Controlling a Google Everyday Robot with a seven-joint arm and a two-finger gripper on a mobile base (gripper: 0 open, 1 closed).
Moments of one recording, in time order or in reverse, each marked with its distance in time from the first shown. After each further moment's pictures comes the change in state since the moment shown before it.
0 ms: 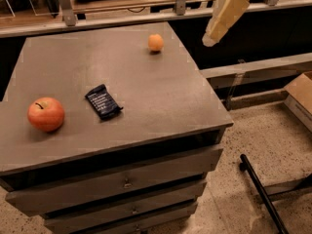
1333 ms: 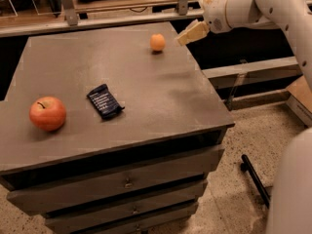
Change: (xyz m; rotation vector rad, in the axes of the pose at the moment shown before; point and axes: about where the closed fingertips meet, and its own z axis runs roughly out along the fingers) arm 0.125 -0.125 0.155 0.286 -0.261 0.428
